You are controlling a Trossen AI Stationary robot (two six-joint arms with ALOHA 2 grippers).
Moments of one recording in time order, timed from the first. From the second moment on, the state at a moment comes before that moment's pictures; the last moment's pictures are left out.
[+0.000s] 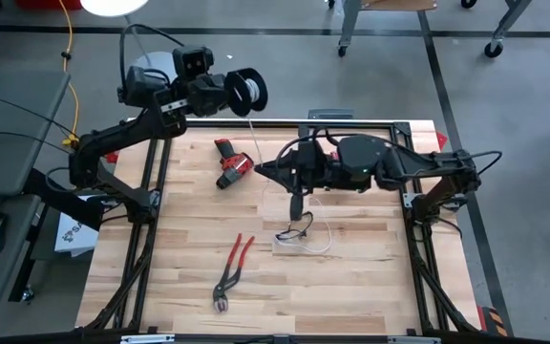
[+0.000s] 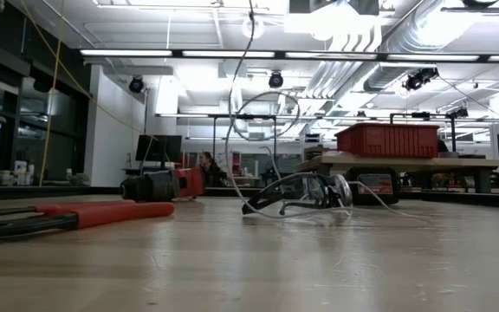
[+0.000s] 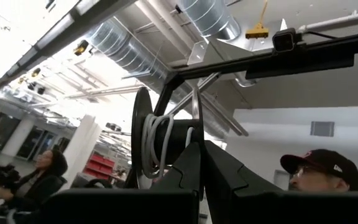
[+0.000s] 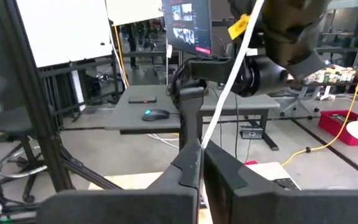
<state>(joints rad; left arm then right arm) 0.34 1.48 1.63 0.82 0.67 -1.12 0.21 1.67 1.94 -0.31 0.29 0.02</state>
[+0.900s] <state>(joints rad) 0.36 1.46 1.63 0.67 0.67 -1.08 0.24 1.63 1.94 -0.38 0.25 0.05</state>
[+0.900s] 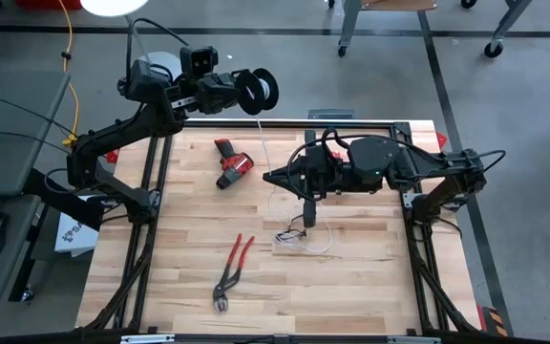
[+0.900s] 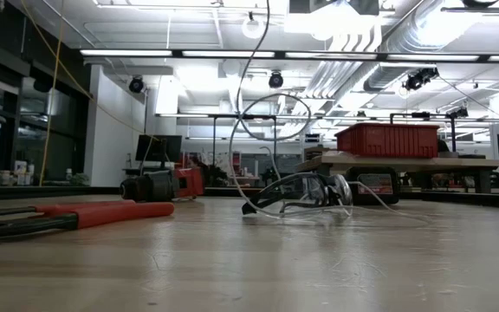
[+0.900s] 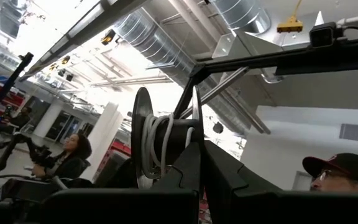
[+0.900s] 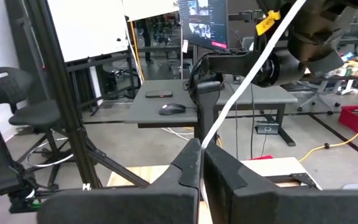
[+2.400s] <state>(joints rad) 0.40 1.30 1.63 0.13 0.64 -0.58 0.22 1.64 1.94 -0.44 0.17 0.09</state>
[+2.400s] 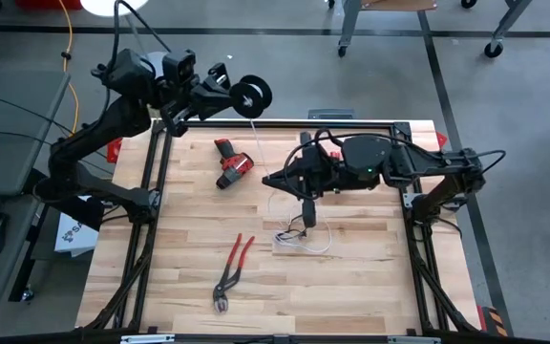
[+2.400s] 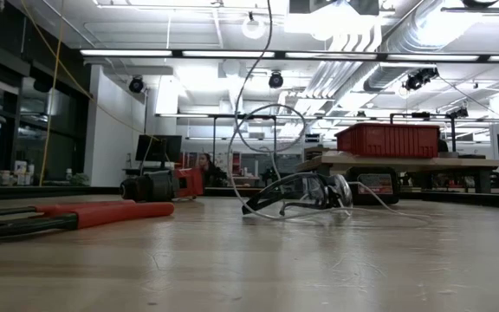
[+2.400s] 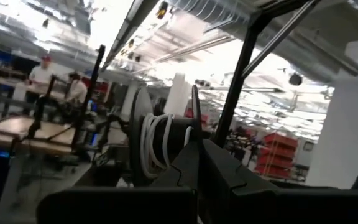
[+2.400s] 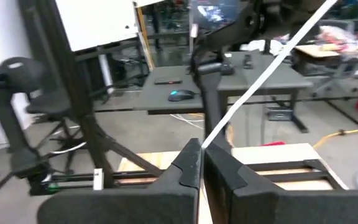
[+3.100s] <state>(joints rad) 0.31 1.22 1.63 -0.54 0.73 -0.53 0.22 1.59 1.94 -0.54 0.06 0.04</state>
